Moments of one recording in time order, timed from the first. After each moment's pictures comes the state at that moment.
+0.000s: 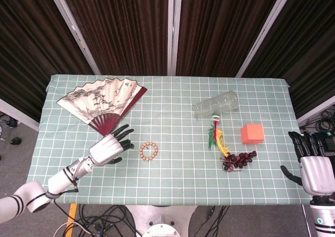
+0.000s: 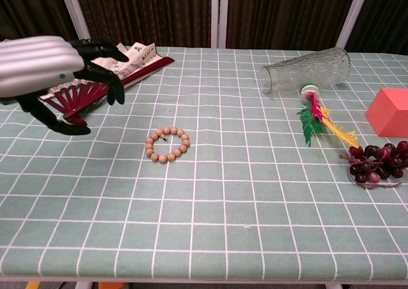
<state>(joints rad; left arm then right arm) -0.64 -1.44 -0.04 -1.26 1.91 1.12 -0.06 0.08 -1.07 0.08 -1.71 -1.54 1.54 -0.12</state>
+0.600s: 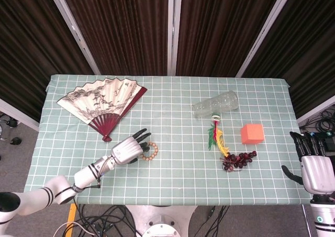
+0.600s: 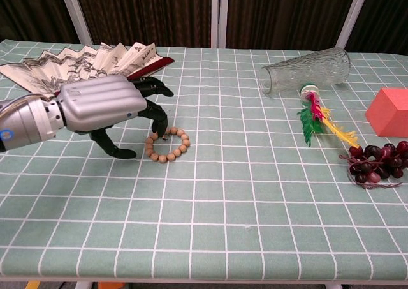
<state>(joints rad) -0.76 -1.67 -0.02 -1.08 1.82 1.02 0.01 0.08 -1.08 0.08 -1.69 -1.50 1.52 -0.11</state>
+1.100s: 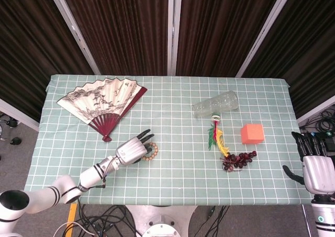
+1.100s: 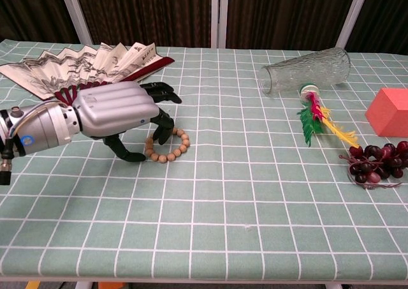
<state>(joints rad) -0.79 -1.72 0.01 -1.04 1.78 1.01 0.06 0.08 -1.08 0.09 -1.68 -1.50 1.52 -0.10</state>
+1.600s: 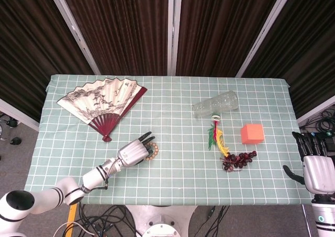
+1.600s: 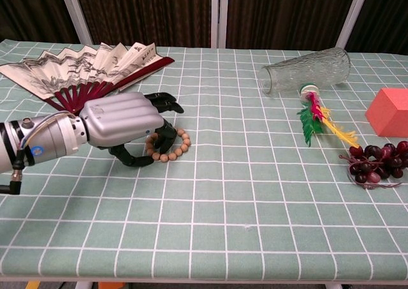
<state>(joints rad) -0.80 -1.76 0.03 -1.01 1.74 0.99 0.09 0.07 -1.09 0.09 -1.66 -1.49 1.52 -0.09</state>
